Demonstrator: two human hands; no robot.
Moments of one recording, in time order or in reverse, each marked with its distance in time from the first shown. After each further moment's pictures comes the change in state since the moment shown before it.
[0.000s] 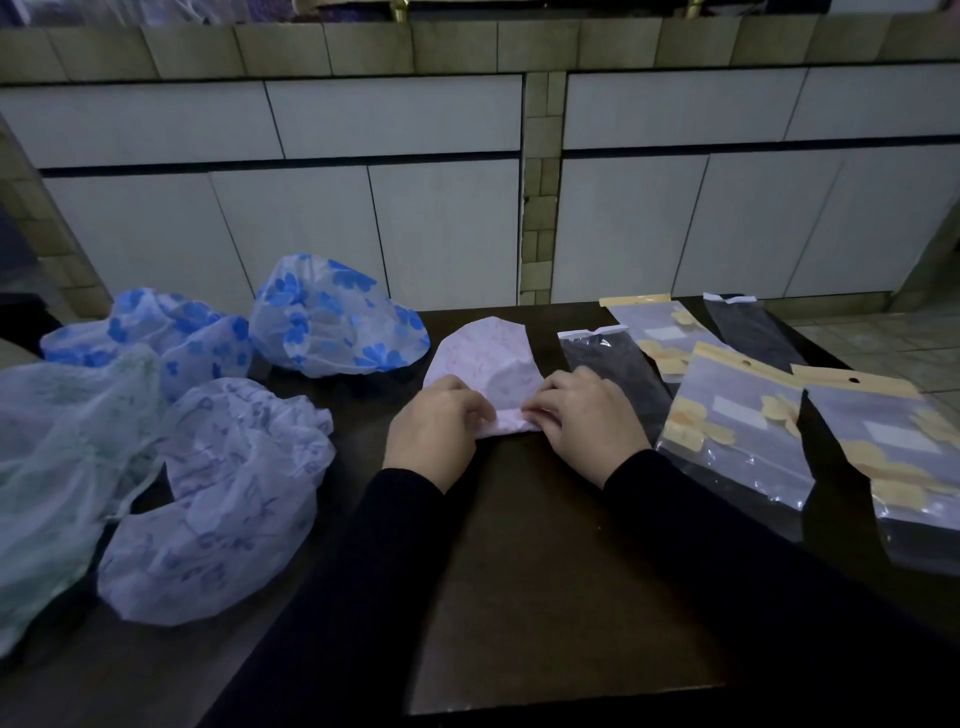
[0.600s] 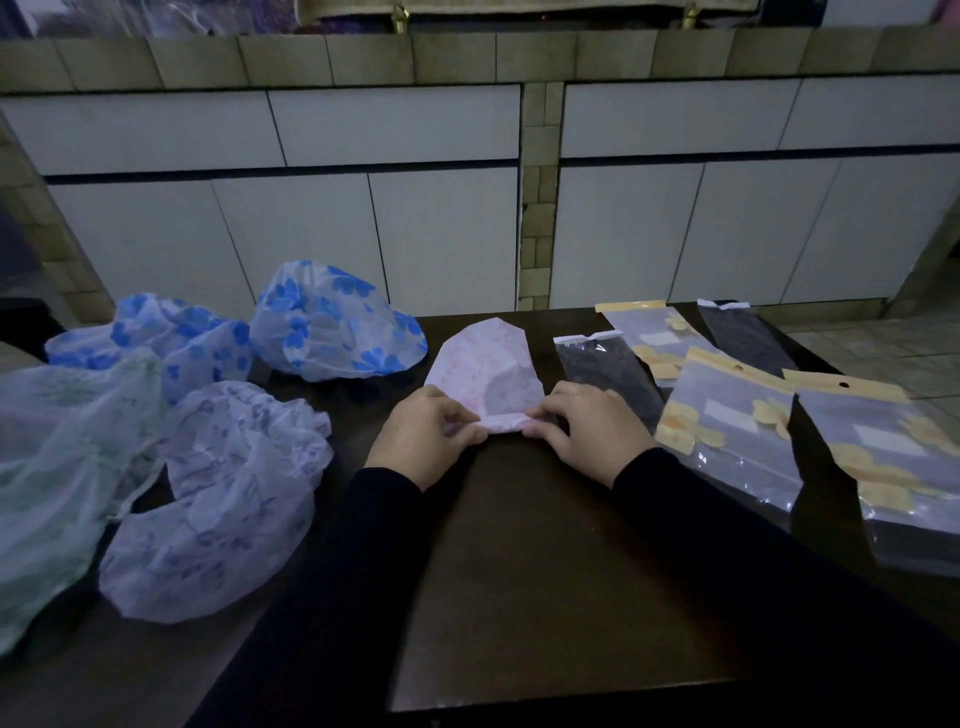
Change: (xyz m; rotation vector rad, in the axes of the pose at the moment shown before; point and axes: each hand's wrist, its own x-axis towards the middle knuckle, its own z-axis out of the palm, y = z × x) left_hand -0.002 -0.008 -0.007 -0.177 -0.100 -0.086; right_hand -0.002 0.009 -0.005 0.056 -0.149 0.064
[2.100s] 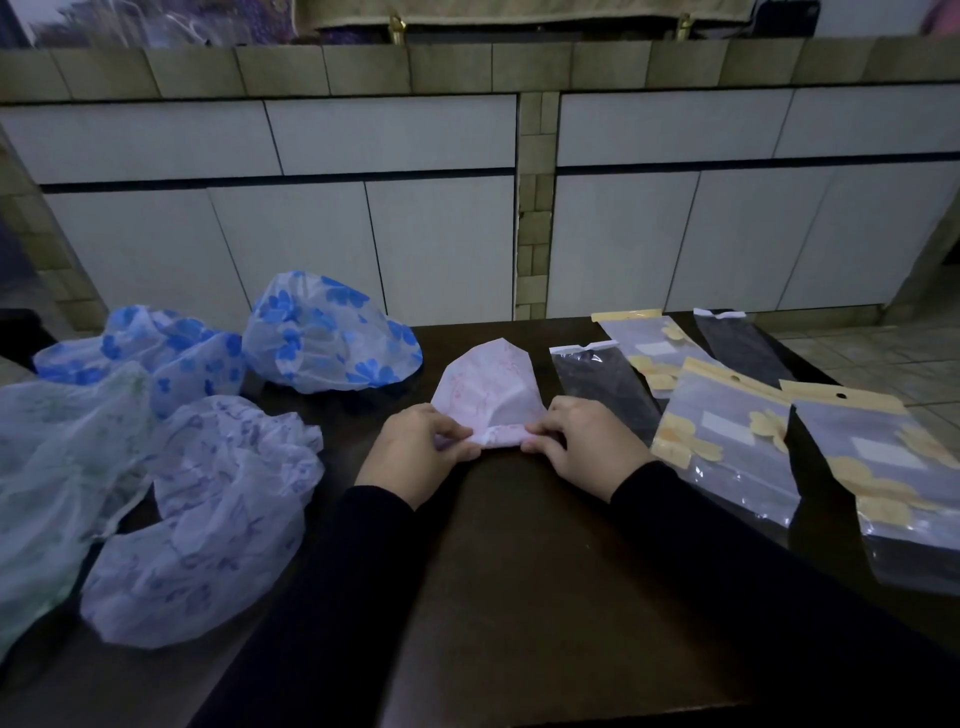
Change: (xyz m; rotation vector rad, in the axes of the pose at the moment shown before) left_hand -0.001 -0.001 -0.001 0.013 0.004 -0.005; right_hand -0.003 -0.001 -0.005 0.112 -0.011 0.000
